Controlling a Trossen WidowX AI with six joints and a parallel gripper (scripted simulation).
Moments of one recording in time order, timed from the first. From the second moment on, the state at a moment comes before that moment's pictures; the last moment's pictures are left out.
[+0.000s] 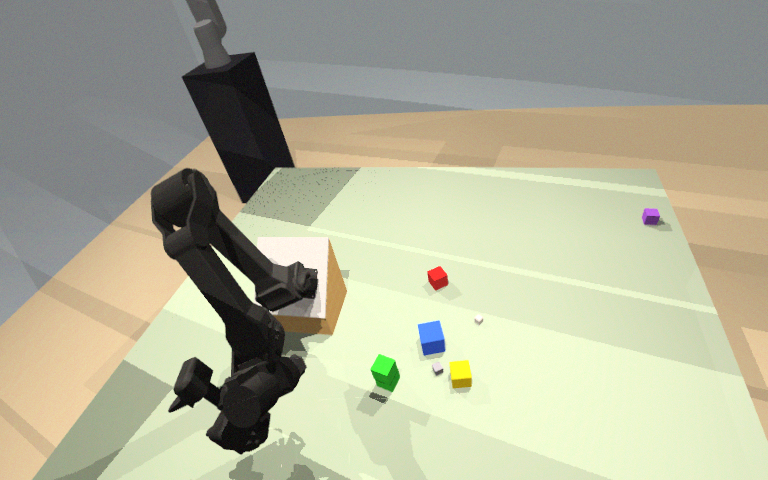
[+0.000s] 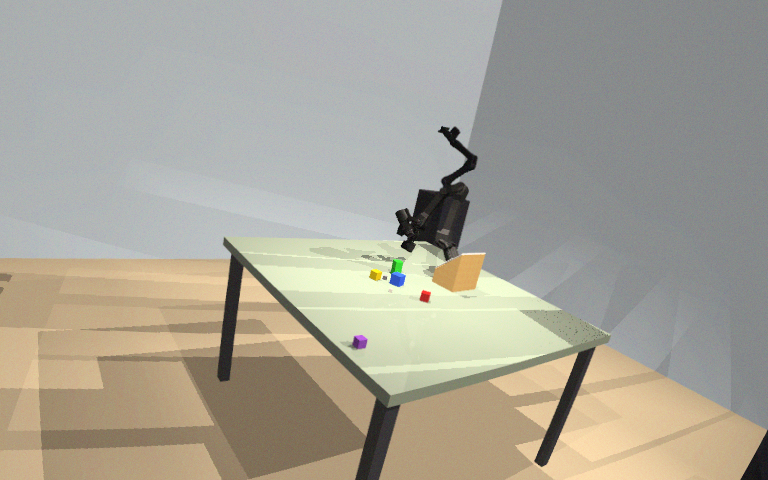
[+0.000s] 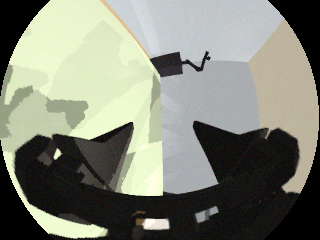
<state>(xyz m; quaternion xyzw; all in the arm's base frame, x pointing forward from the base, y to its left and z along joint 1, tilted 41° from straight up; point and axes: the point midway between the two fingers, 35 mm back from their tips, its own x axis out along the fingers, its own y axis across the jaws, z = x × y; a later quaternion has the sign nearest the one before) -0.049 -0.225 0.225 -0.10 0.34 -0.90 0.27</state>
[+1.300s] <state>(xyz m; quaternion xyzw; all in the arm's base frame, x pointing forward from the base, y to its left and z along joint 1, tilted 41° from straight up) 0.265 -0.205 0.157 -0.25 0.44 -0.49 0.71</state>
